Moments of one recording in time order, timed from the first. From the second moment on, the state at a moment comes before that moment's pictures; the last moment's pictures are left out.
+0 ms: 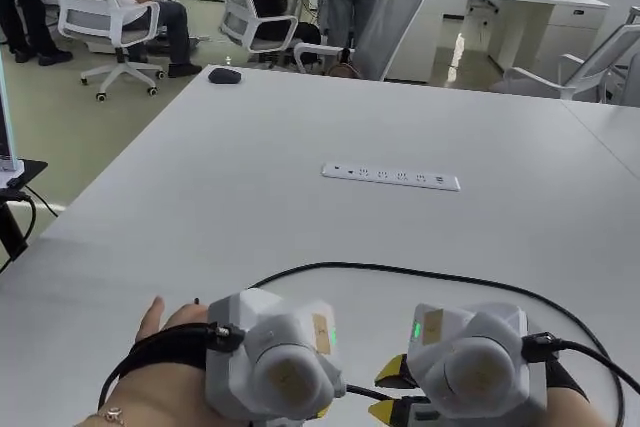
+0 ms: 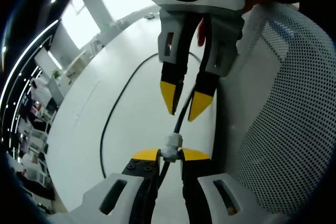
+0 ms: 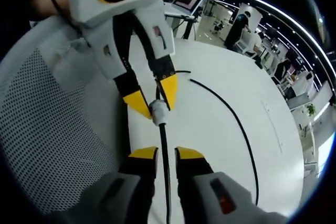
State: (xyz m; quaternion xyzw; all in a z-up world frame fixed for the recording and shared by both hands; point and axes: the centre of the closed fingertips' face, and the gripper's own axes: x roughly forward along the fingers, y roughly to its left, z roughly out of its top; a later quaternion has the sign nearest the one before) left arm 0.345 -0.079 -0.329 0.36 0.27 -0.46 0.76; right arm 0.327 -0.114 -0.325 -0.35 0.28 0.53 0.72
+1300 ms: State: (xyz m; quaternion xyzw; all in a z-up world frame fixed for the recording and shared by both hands) left arm 0.340 -0.073 -0.319 0.36 0.27 -0.45 0.77; right arm 0.348 -0.184 -0.361 -0.41 0.41 0.41 0.71
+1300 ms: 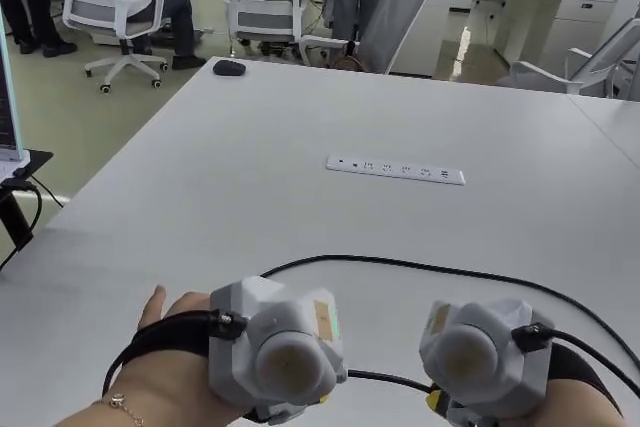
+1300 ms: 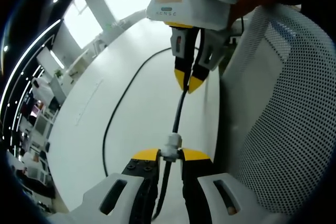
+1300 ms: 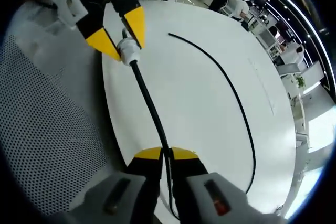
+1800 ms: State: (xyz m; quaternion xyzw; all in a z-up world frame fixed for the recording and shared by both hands) left arm 0.340 -0.073 -0.320 0.36 0.27 -0.45 0.77; right arm 0.345 -0.180 -0.362 -0.41 0.40 0.41 0.70
